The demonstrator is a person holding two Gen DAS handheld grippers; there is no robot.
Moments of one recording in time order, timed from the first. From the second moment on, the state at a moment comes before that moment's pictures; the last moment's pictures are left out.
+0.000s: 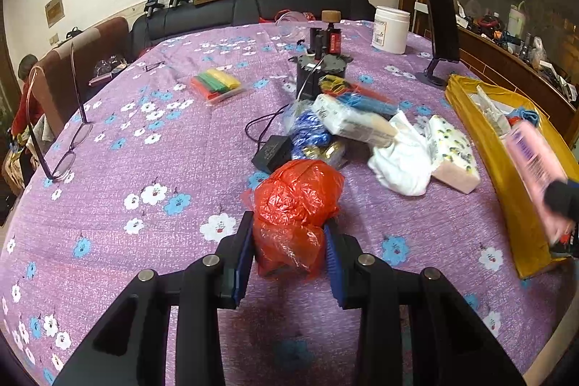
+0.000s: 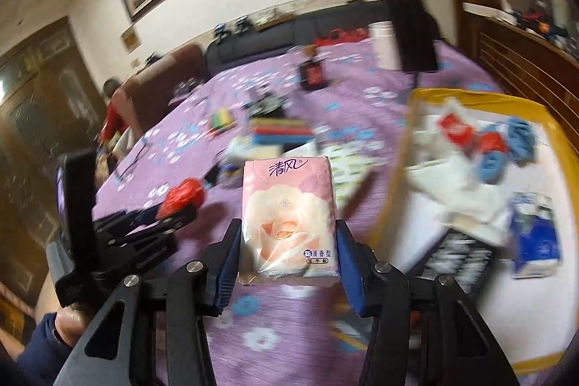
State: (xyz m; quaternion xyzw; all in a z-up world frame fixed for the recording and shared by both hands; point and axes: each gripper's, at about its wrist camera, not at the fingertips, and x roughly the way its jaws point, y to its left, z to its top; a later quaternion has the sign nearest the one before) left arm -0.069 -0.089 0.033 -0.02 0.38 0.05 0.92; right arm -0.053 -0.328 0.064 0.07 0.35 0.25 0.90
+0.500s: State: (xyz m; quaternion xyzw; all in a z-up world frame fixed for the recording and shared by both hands) left arm -0.043 -0.211 0.074 0.00 0.40 -0.10 0.91; right arm -0.011 -0.474 0.081 0.16 0.37 0.11 0.91
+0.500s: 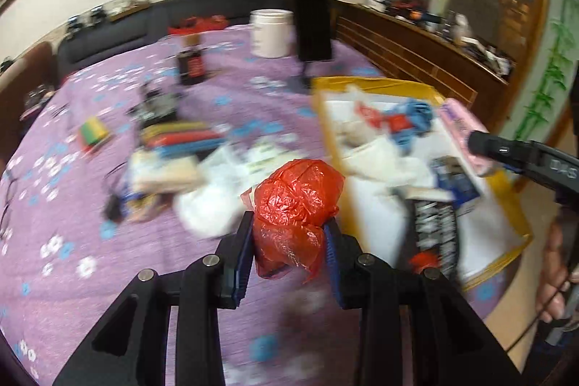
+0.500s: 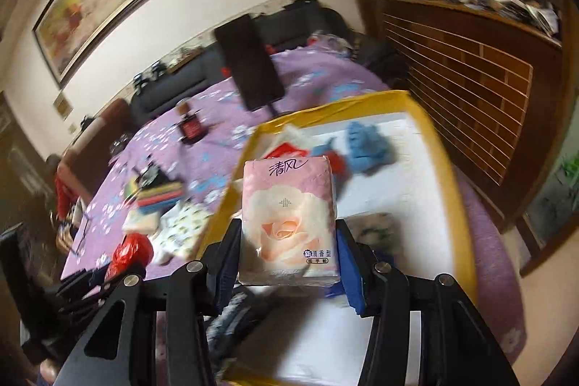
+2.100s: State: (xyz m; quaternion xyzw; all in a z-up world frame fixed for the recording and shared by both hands) left arm 0.049 -0.361 0.076 -0.02 0.48 -0.19 0.86; right arm 0.078 -0.529 0.079 0.18 0.43 0.08 0.88
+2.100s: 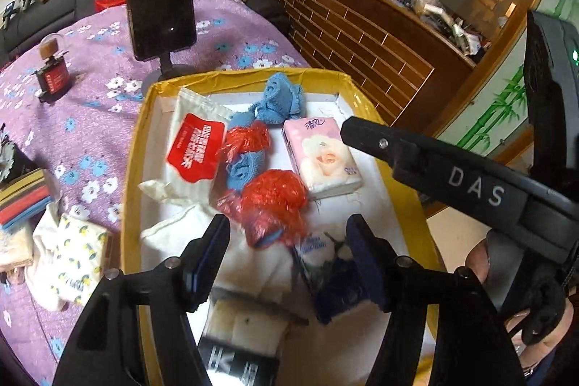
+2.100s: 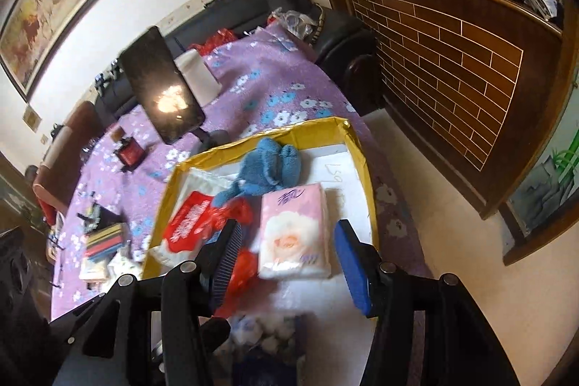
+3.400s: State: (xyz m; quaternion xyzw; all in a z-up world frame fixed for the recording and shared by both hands) left arm -0.066 -0.081 0.018 -0.08 0.43 0.03 0.90; right arm 0.036 -0.308 0.070 0.08 0.49 0.24 0.84
